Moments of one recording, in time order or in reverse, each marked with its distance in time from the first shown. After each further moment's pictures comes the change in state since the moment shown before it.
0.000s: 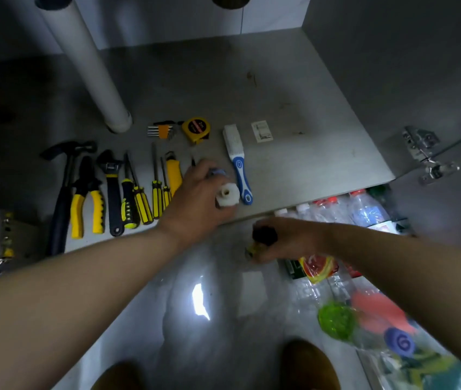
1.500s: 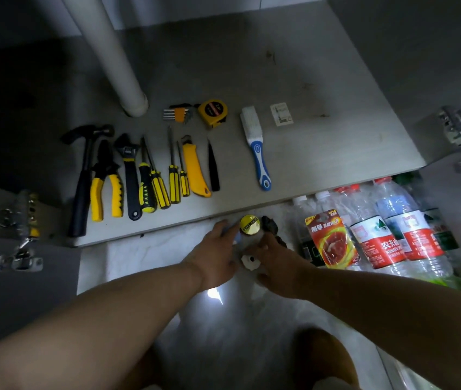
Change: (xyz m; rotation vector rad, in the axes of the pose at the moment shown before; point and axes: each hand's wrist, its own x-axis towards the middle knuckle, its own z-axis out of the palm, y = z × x) left_hand -0.085 -0.032 0.069 0.048 -0.623 -0.264; right_hand 0.030 0.036 0.109 -0.305 0.154 -0.135
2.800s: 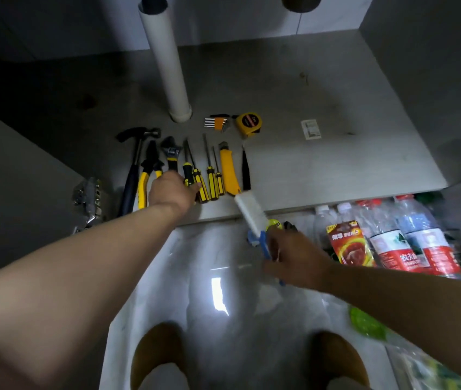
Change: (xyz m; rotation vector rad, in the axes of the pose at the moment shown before) left_hand -0.020 -0.063 -0.126 -0.164 0.648 -0.609; right_hand -0.016 -0.064 -0.051 0.206 0.125 0.034
